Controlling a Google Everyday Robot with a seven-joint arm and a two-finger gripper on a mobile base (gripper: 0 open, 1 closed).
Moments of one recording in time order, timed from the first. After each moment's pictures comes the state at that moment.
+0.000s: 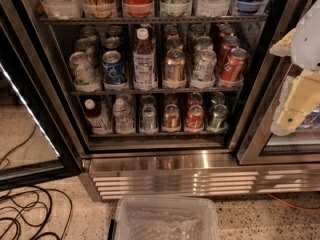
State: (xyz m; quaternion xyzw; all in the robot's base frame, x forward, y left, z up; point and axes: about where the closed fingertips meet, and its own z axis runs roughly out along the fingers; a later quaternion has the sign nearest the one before) arm 0.438 -0.217 0.976 -0.60 0.78 -0.03 0.16
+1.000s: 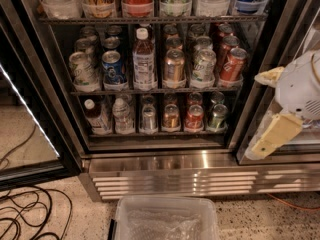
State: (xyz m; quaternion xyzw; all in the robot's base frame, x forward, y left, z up) arm 0.435 -0.197 0.914 -0.58 0.77 0.02 0.25
